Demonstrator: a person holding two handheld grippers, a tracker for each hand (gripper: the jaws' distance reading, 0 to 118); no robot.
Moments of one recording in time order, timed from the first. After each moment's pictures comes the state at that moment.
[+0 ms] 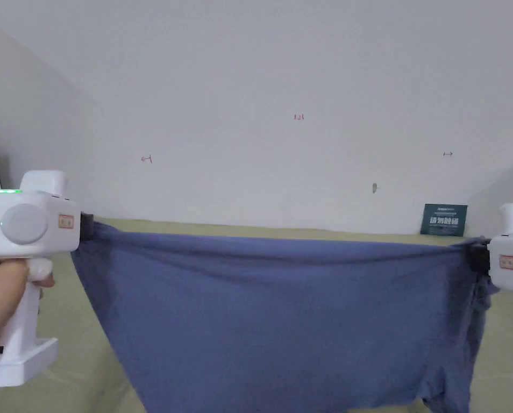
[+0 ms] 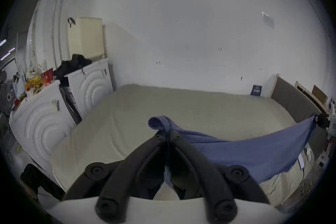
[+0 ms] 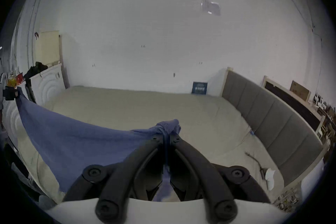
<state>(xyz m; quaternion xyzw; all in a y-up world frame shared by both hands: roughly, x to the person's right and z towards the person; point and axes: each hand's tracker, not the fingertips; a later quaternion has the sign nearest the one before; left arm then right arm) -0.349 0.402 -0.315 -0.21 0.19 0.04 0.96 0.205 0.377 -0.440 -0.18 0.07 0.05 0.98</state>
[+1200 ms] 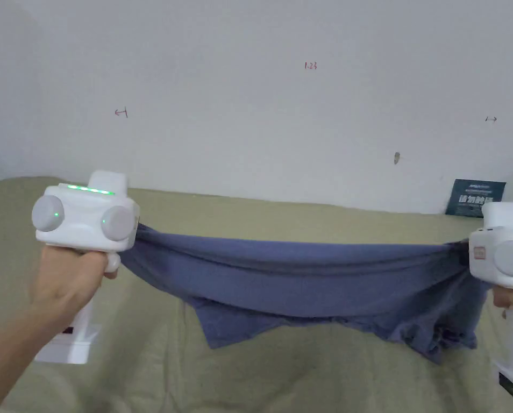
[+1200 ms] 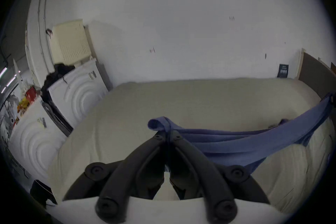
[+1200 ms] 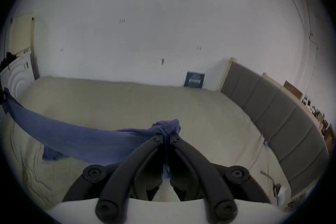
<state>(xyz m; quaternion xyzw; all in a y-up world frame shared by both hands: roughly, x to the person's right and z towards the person) -0.354 0.245 -0.588 -0.30 0.23 -0.02 0.93 0.146 0.241 -0.699 -0.26 0.00 0.09 0.96</state>
